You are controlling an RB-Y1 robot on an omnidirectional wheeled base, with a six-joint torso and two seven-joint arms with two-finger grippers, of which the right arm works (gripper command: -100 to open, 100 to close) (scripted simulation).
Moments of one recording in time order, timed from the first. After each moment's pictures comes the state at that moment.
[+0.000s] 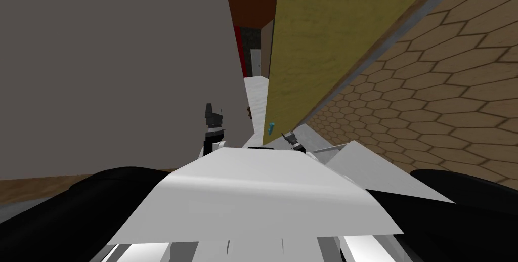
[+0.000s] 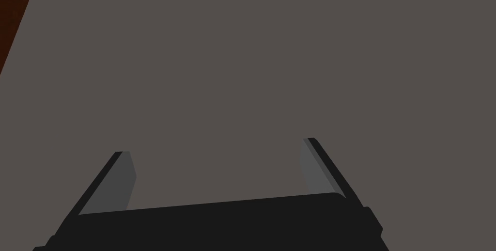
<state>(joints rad) 0.06 -0.42 0.15 -0.66 0.24 -1.14 1.05</state>
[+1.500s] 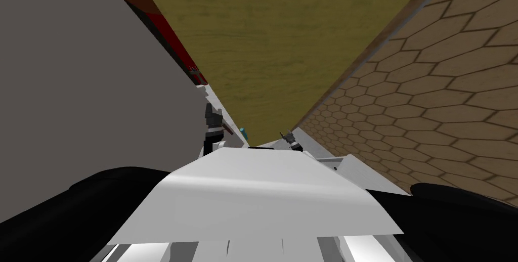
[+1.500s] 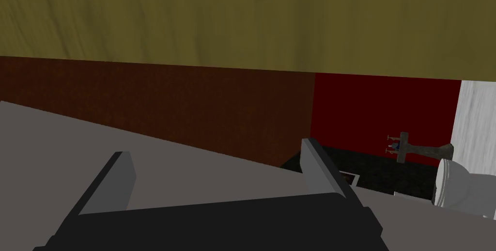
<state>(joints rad) 0.06 -0.38 0.15 -0.70 0.24 -1.09 1.07</state>
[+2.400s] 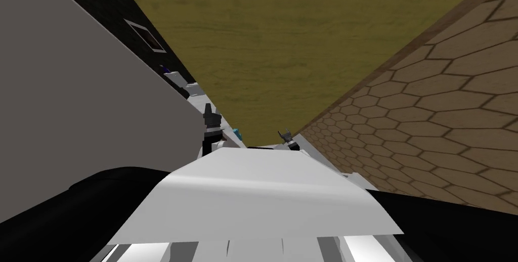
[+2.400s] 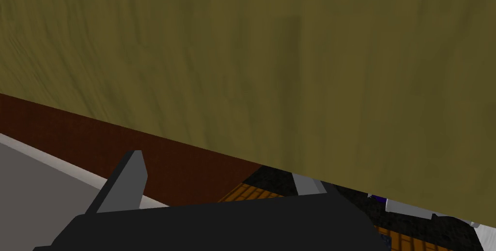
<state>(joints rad) 0.05 -0.34 0.14 -0.74 0.25 -1.03 1.10</state>
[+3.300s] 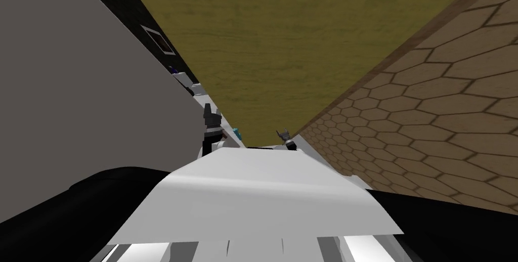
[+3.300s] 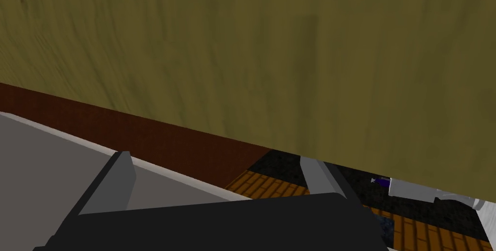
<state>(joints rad) 0.05 -0.28 0.12 -0.76 0.25 -0.94 1.14</state>
